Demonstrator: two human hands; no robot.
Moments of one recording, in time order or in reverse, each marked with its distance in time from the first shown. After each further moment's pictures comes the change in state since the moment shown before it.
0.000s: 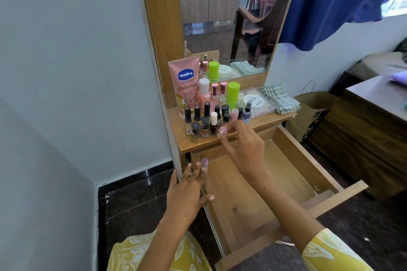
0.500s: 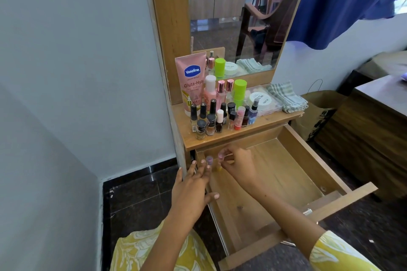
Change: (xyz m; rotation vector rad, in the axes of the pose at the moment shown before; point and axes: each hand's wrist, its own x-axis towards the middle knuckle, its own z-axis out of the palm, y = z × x) left_hand 0.000 0.001 -0.002 -0.007 0.022 0.012; right_hand -0.044 0.019 0.034 0.233 -0.601 0.358
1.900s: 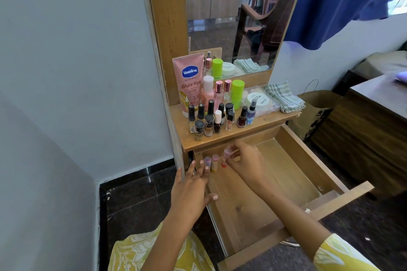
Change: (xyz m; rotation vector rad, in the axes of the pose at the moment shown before) left_hand 0.001 0.003 -0.004 -0.003 -0.014 0.011; right_hand -0.006 -0.006 -0.030 -0.168 0.071 -0.009
